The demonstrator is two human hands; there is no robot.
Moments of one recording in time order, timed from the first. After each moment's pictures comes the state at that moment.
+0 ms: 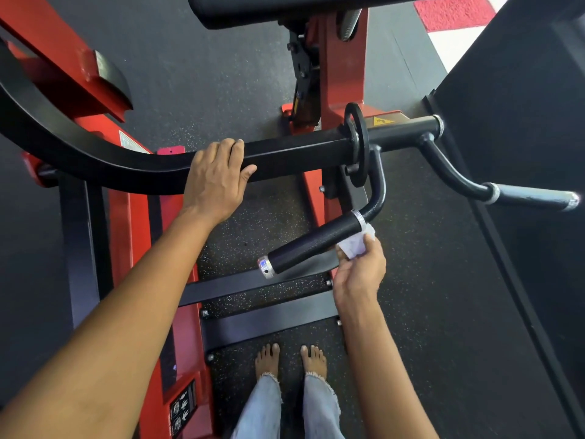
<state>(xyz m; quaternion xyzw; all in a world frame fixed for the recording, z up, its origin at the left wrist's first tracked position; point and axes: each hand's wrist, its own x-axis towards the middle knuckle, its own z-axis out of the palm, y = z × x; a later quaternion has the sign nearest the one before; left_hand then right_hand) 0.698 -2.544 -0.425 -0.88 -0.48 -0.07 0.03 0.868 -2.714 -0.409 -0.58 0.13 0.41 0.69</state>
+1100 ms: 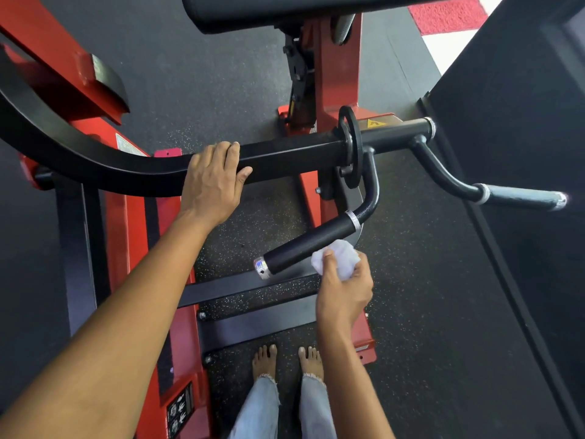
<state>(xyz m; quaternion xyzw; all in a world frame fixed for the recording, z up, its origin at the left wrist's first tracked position) 0.699 -2.547 -0.429 -0.87 -0.49 -0.09 0.02 0.832 -2.743 -0.392 -0.83 -0.08 0.25 0.49</state>
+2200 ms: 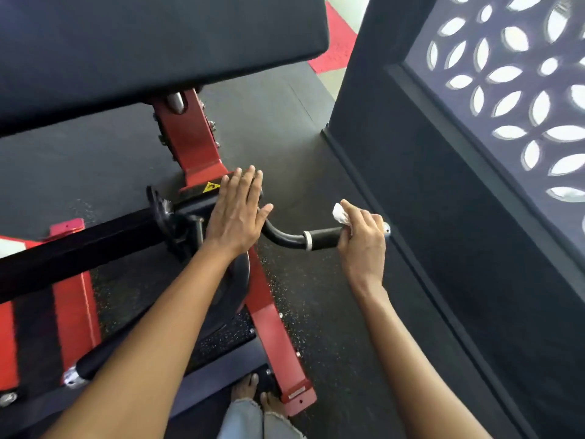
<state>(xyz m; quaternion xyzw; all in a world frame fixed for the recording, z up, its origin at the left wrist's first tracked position) 1.019 -2.583 -0.405 -0.92 -0.38 -0.09 -0.05 1.176 -2.737 -0.371 -0.85 -0.42 -0.02 0.32</state>
